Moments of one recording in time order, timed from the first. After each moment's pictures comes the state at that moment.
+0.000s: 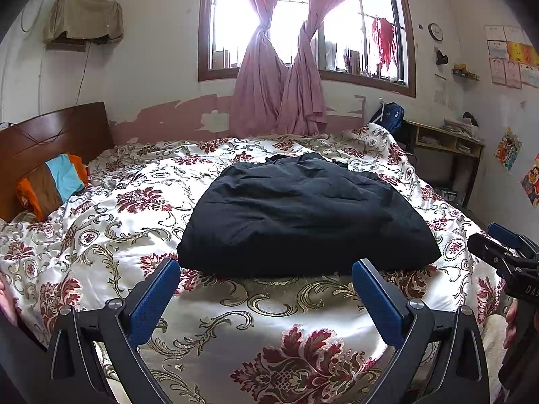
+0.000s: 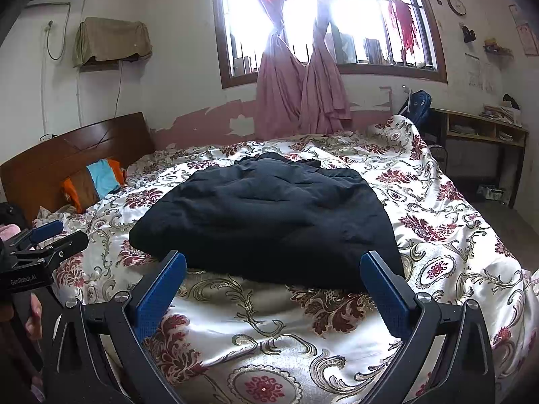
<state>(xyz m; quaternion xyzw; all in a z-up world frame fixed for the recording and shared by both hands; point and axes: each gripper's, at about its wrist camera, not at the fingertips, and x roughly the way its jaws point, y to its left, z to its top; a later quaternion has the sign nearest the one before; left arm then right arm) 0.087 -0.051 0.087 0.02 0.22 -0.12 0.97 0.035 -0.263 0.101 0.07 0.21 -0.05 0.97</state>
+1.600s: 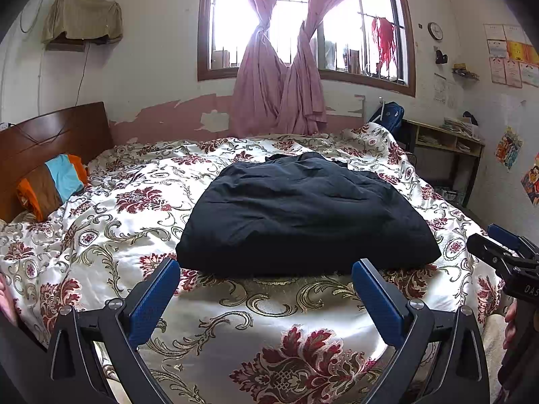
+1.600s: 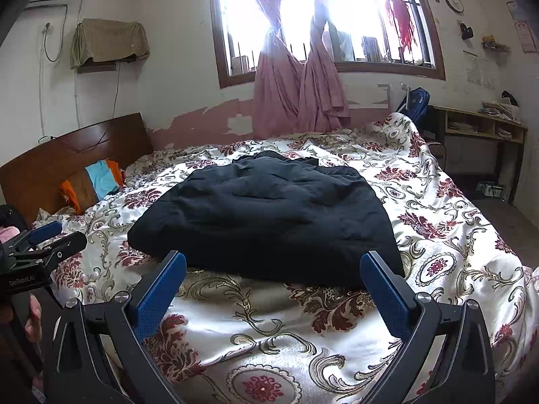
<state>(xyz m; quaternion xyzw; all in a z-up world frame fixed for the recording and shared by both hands) 0.087 -0.050 0.088 0.02 0.22 -0.12 0.97 0.035 -0.263 0.097 0.07 0.21 -0.05 0.97</state>
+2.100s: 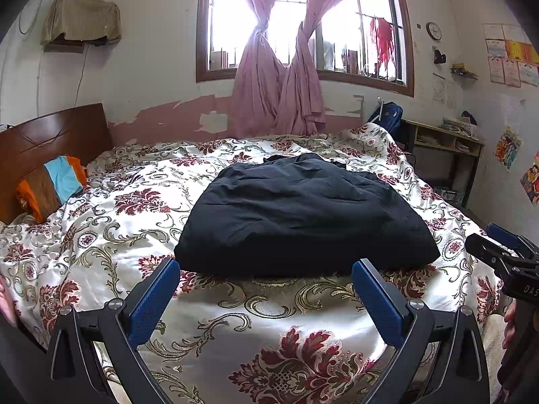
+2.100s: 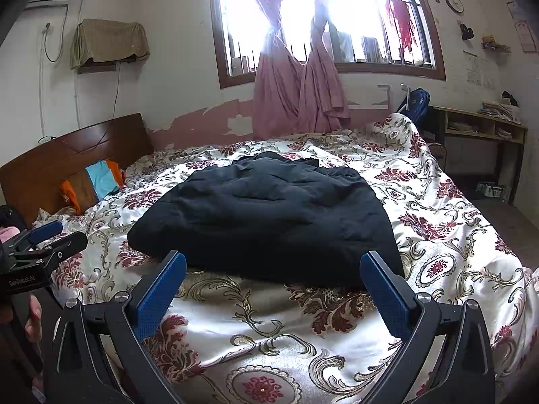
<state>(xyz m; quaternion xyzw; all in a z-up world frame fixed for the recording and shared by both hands) 0.087 -0.051 0.087 0.02 0.22 -0.12 0.97 0.035 -0.263 0.097 0.07 0.21 -0.05 0.97</state>
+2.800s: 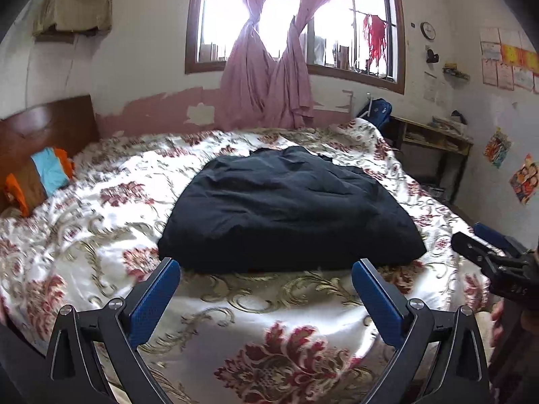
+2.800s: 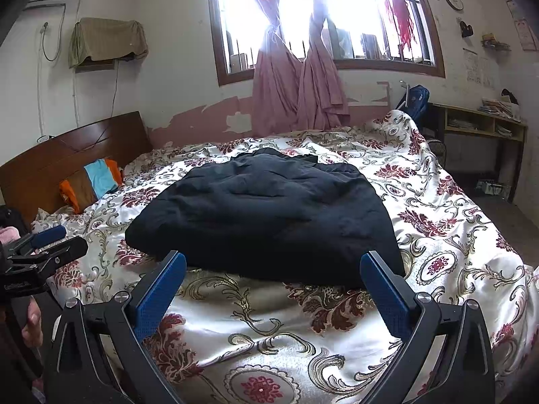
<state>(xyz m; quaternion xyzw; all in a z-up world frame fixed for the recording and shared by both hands) 0.094 -0.052 0.084 0.00 0.24 -0.16 0.96 0.037 -0.258 0.092 0.07 0.22 -0.06 0.97</state>
